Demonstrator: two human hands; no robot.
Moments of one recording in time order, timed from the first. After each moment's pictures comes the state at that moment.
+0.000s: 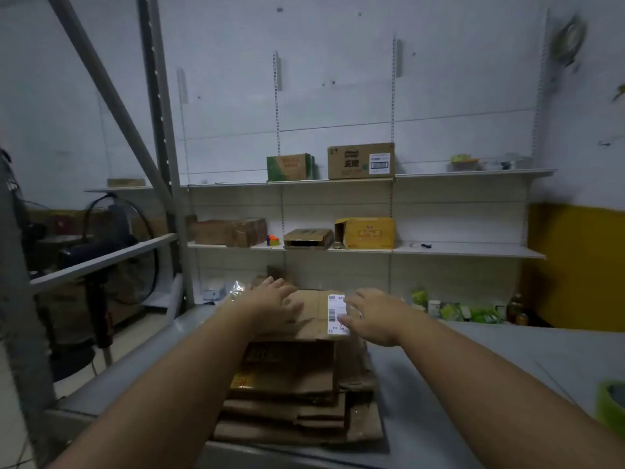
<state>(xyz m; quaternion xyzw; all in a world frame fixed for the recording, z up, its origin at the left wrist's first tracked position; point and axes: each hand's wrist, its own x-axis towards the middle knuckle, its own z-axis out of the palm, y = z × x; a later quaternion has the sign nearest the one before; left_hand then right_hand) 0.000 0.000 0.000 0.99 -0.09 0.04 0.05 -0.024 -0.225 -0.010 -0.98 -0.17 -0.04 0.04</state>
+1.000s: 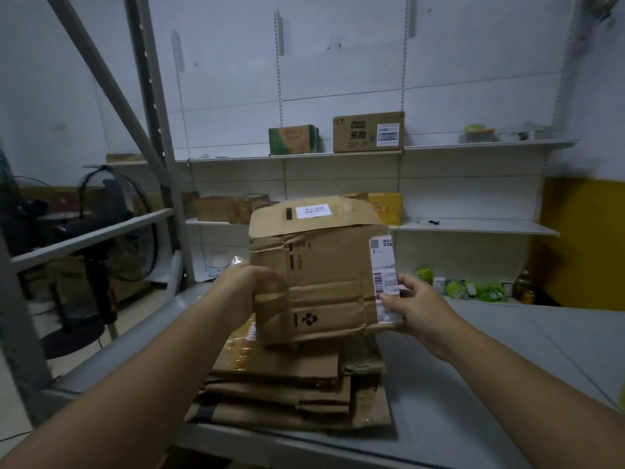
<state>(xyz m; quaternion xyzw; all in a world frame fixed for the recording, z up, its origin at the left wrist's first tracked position) -0.027 0.010 -0.004 0.69 0.07 0.03 0.72 -0.024 -0.253 -0.048 -0.69 -0.05 -0.02 0.72</state>
